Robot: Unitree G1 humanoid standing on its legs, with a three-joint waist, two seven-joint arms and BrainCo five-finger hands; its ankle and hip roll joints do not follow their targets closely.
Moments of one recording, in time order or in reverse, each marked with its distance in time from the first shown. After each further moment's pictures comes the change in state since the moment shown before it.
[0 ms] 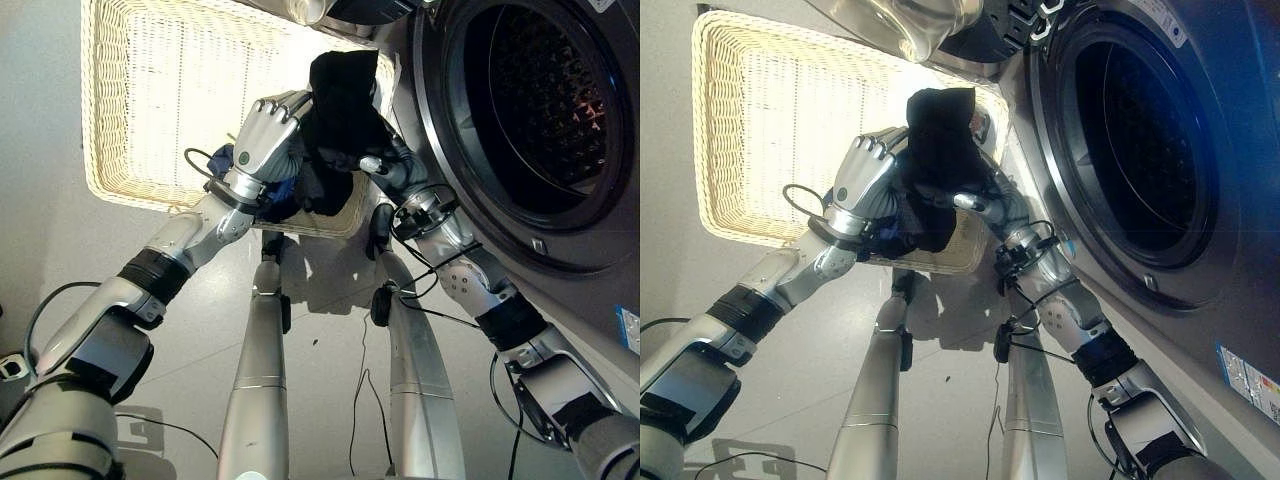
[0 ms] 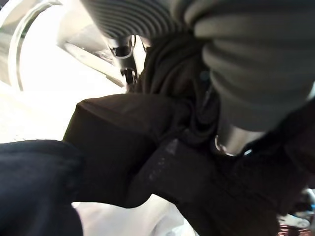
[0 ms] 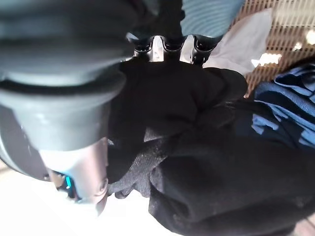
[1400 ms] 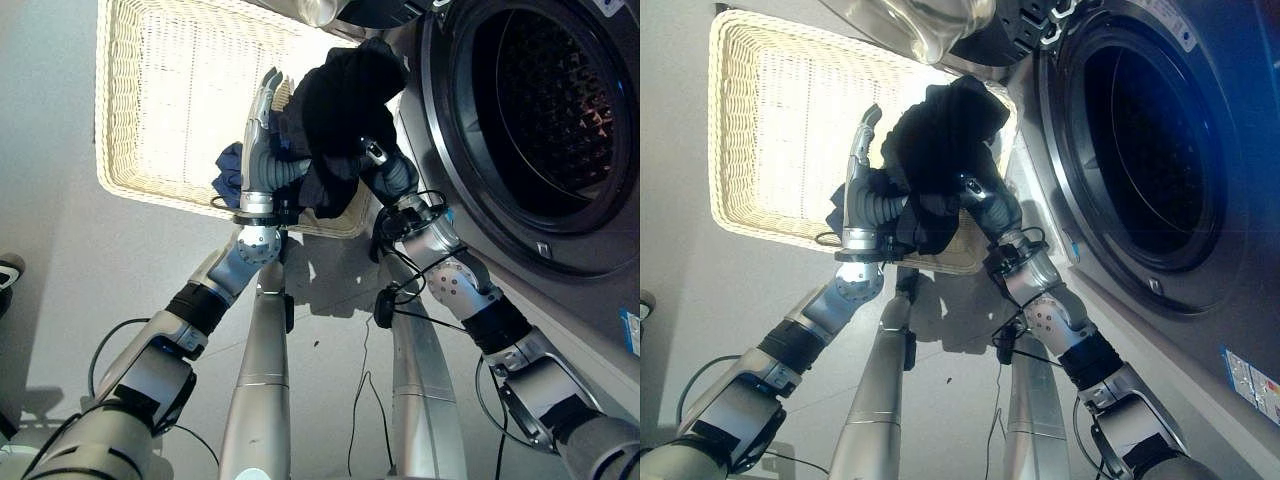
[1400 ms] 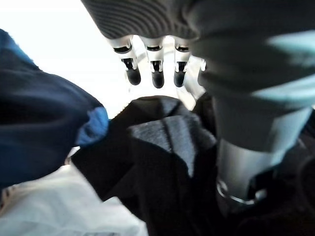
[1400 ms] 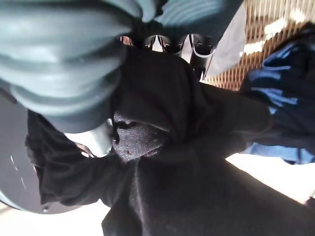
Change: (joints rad) left arm 0.179 -0.260 0.177 -0.040 -0.572 -0.100 -0.023; right arm 0.003 0.091 -0.015 0.007 0.072 -0.014 -0.128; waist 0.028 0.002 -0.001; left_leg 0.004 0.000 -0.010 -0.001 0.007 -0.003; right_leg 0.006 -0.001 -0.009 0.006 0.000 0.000
